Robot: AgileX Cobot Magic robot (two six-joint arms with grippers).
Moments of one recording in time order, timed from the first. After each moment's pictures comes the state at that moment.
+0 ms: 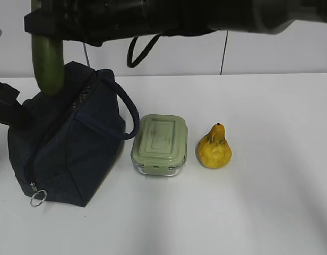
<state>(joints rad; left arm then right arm) 0.00 1.48 -1.04 -0.55 0.95 0.64 0.62 2.06 -1.74 1.60 0.56 -1.22</state>
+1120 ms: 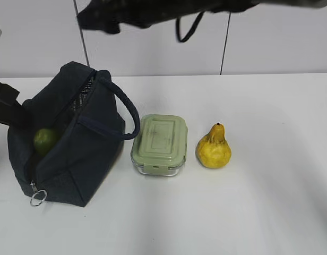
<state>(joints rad) 0.00 1.48 -1.04 -0.55 0.95 0.64 0.46 1.93 -1.74 1.02 0.58 -1.00</state>
